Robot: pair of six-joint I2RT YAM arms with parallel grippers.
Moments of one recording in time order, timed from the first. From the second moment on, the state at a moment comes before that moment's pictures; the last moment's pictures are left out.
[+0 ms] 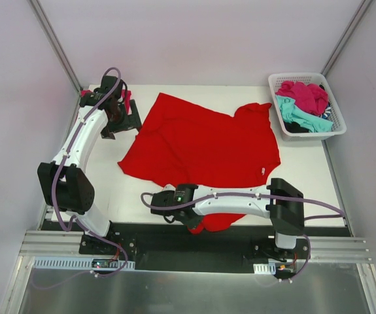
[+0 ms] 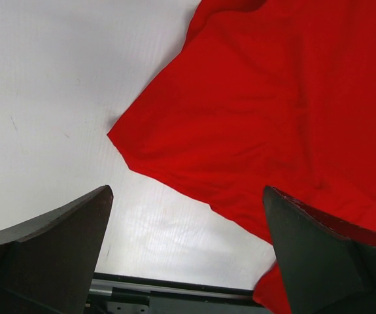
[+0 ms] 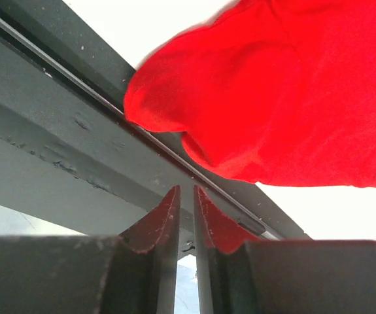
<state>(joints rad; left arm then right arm) -0.14 1.64 1.60 -1.07 -0.06 -0.44 1.41 1.83 1.46 -1.21 0.26 0.46</state>
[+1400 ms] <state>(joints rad) -0.38 2.36 2.23 -1.29 -0.01 -0.28 0.40 1.80 1.42 -1.02 0.14 0.48</state>
